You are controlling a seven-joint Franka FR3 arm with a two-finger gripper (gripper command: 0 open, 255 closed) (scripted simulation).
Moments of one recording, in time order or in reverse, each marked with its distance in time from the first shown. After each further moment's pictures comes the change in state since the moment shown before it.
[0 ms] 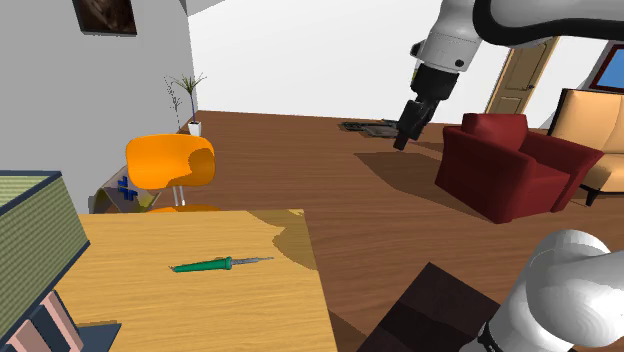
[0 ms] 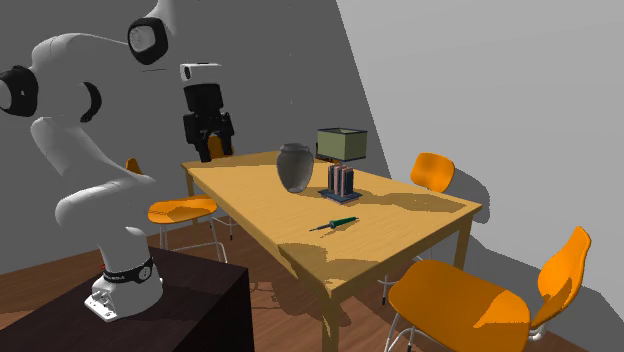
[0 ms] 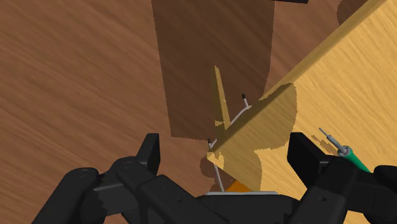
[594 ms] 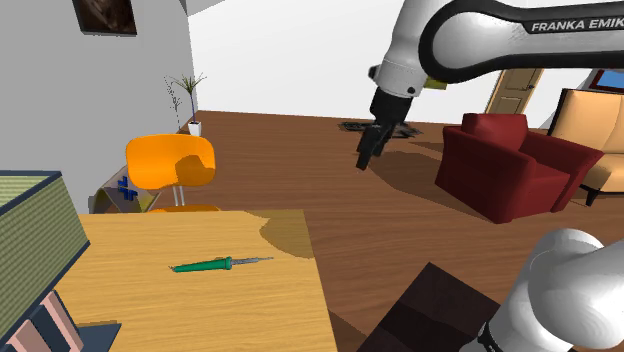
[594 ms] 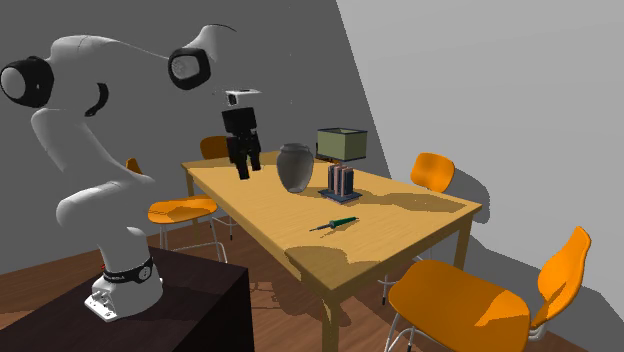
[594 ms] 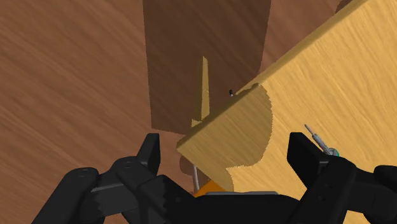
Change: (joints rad) arm 0.049 0.147 0.078 -0.035 0.029 0.188 0.006
